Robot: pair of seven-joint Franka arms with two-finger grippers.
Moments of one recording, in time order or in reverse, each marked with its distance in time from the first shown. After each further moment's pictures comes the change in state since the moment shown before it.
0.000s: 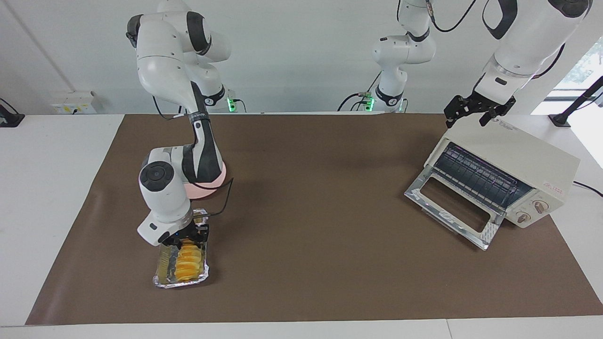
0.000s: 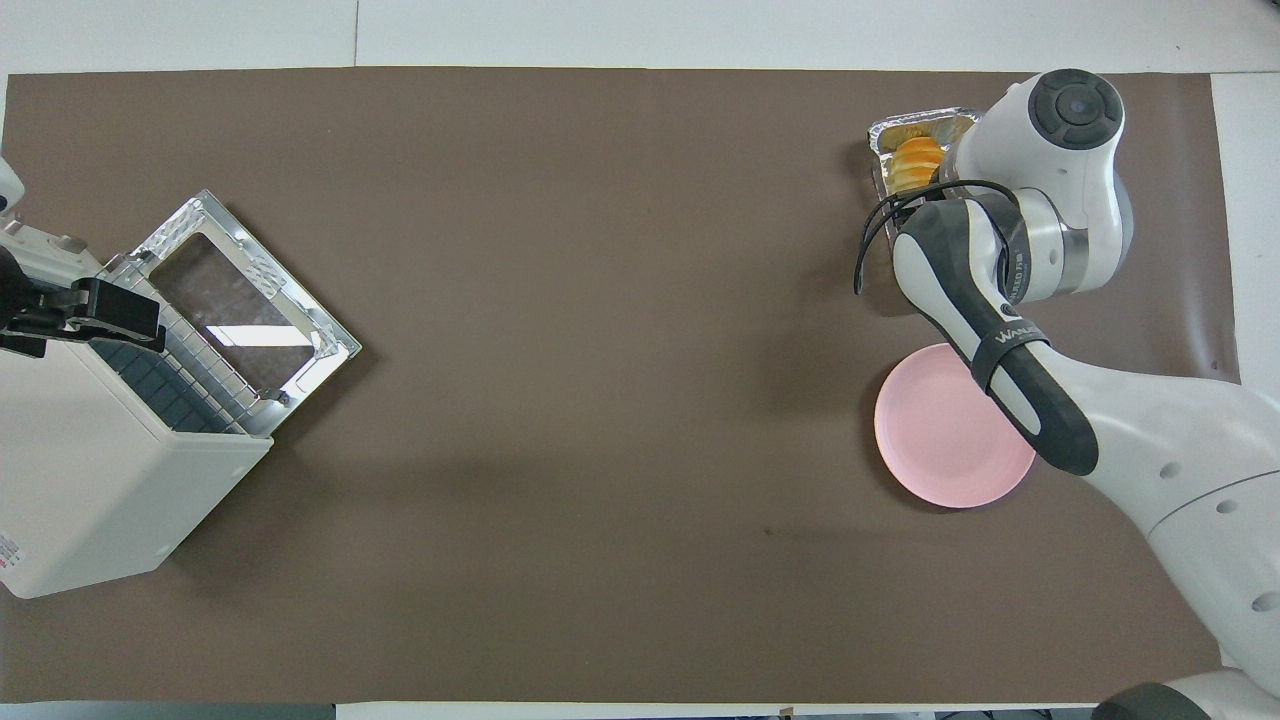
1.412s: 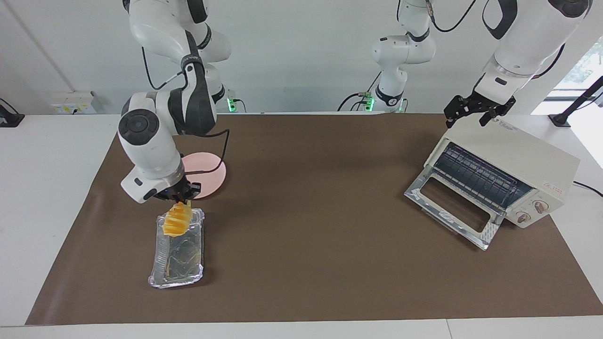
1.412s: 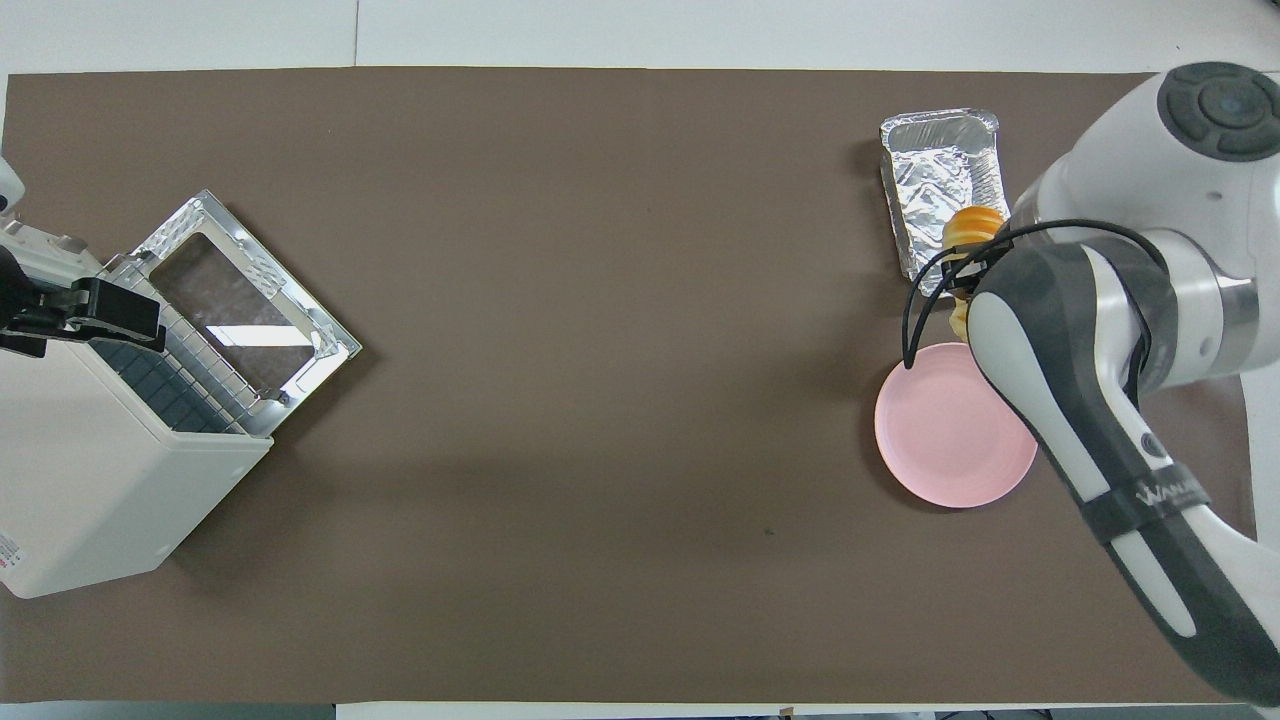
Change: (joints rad) left arm 0.000 0.000 0.000 0.000 0.000 0.000 0.000; right arm 0.020 -0.468 0.015 -0.316 0.044 -0.305 0.062
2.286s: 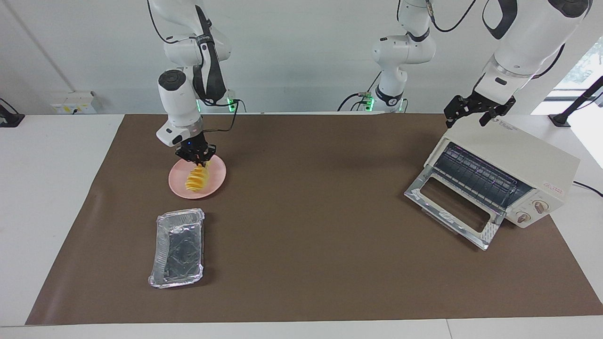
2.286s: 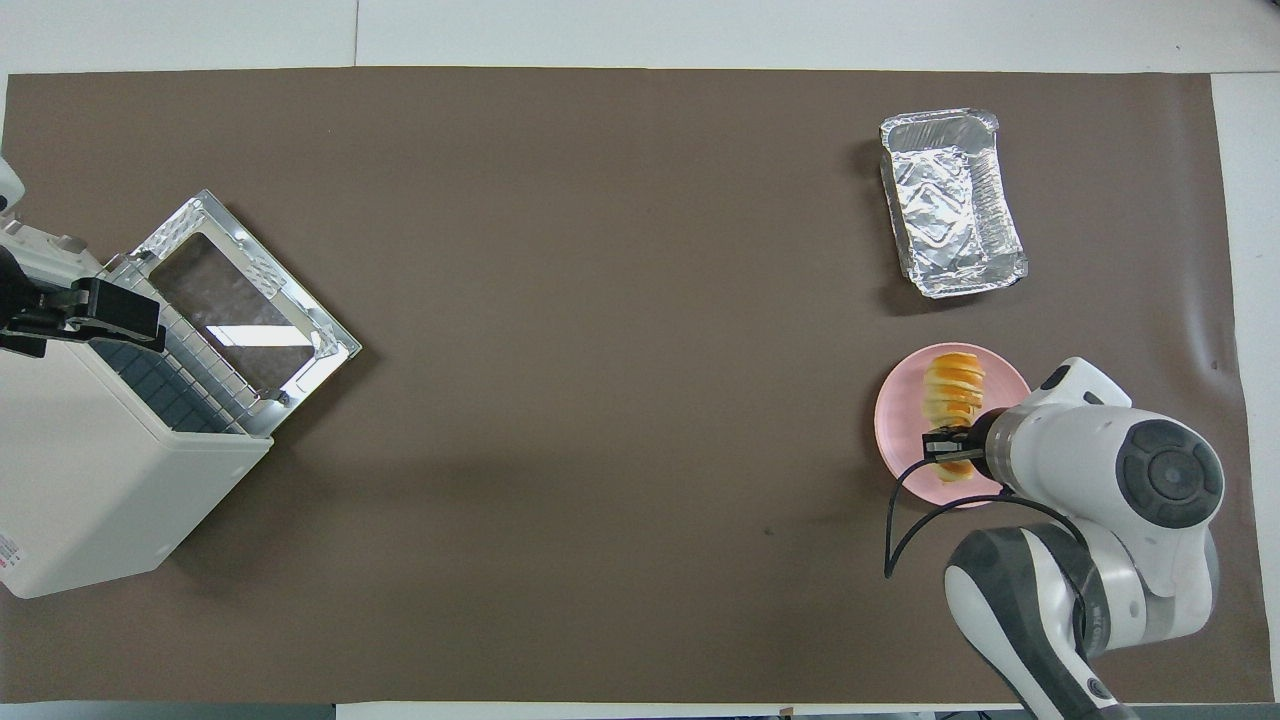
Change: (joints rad) left arm 0.000 0.000 0.000 0.000 0.000 0.000 0.000; right arm -0.006 -0.336 -0.001 -0.741 0.021 0.566 0.006
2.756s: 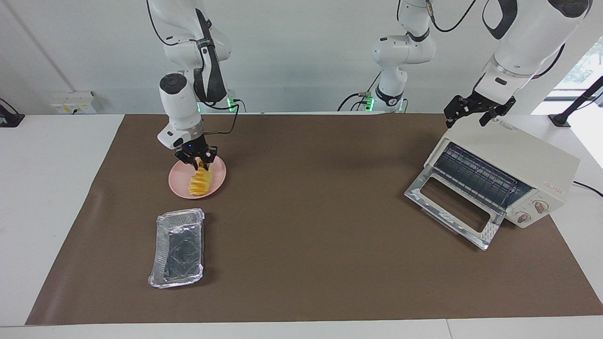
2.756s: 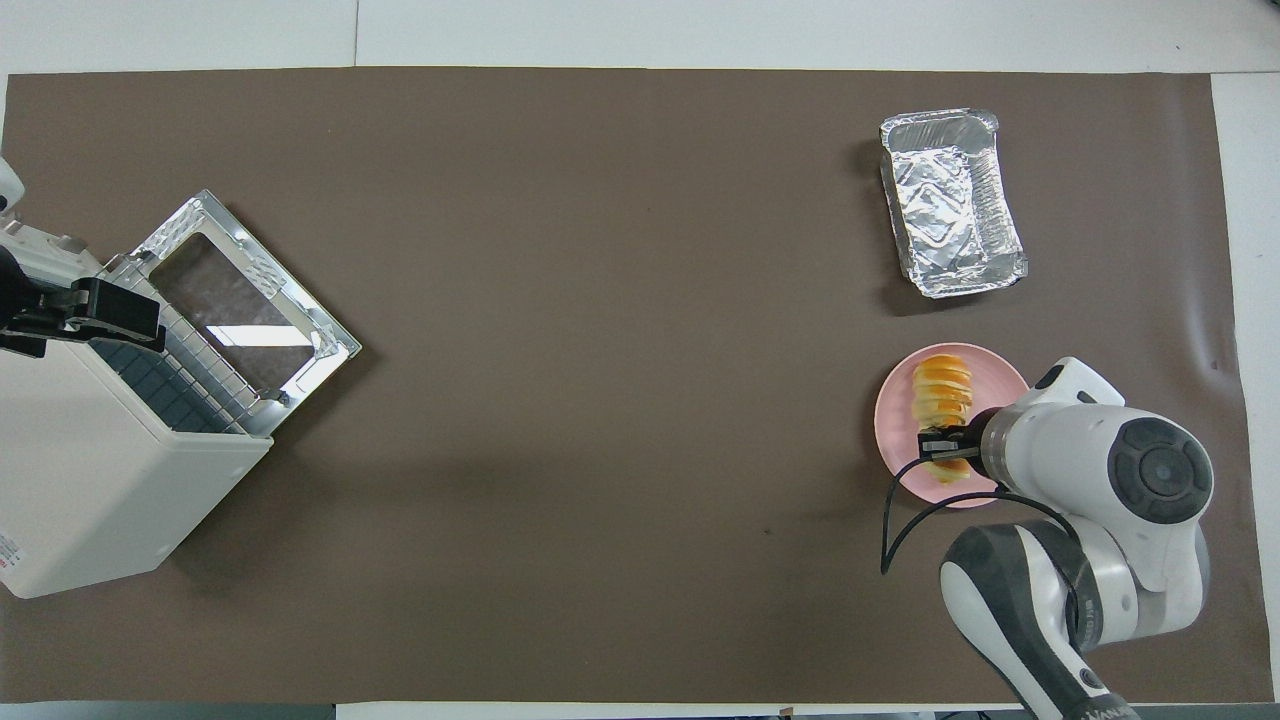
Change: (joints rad) left arm 0.000 0.000 0.000 0.000 0.000 0.000 0.000; right arm -0.001 0.018 0.000 0.003 0.000 0.012 0.000
